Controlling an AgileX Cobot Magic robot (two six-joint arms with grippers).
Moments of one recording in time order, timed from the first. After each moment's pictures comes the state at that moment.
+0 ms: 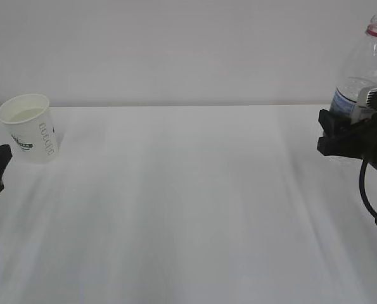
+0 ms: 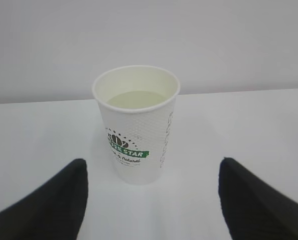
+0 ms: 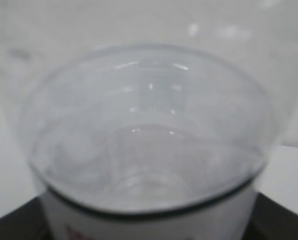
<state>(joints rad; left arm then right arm) -0.12 1.64 -0.21 -0.01 -1.15 -0.03 0.10 1.78 -0.51 -0.03 -1.00 -0.09</state>
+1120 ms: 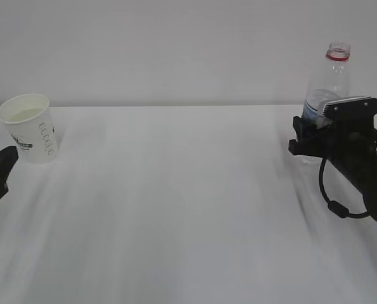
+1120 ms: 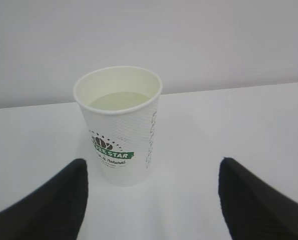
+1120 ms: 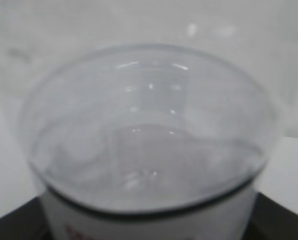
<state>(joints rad) -0.12 1.64 -0.21 0.04 -1.15 -0.03 0.10 2.15 -0.78 -0.02 -1.10 -0.08</state>
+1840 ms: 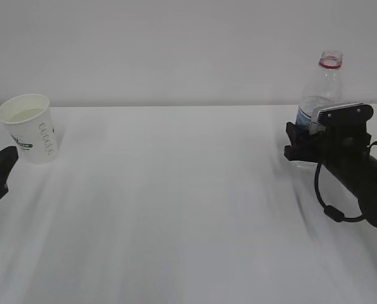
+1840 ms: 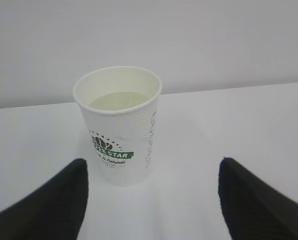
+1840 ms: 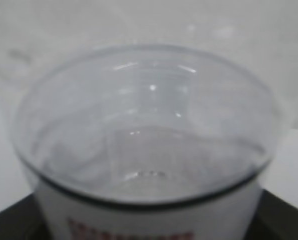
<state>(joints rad) -0.12 1.64 -0.21 0.04 -1.15 -0.03 0.10 2.21 -0.81 -0.05 -1.12 -0.08</state>
